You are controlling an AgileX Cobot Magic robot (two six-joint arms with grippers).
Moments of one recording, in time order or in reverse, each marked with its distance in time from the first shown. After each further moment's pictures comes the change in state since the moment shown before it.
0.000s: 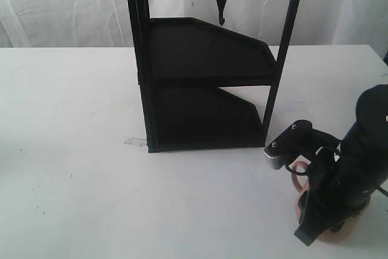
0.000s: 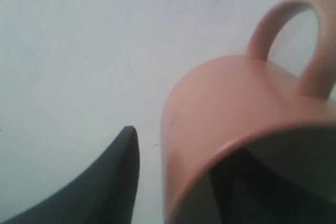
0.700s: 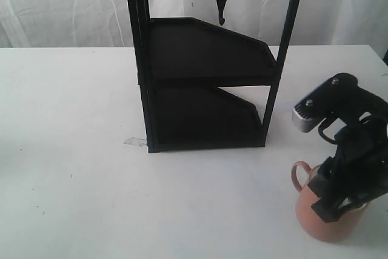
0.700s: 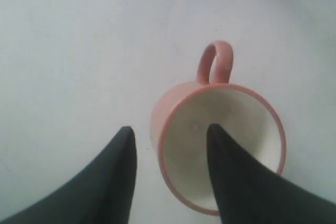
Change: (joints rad) left arm 0.000 0.000 0.000 0.000 0.000 0.000; right arm 0.000 -0.350 0.001 0.000 0.044 0.065
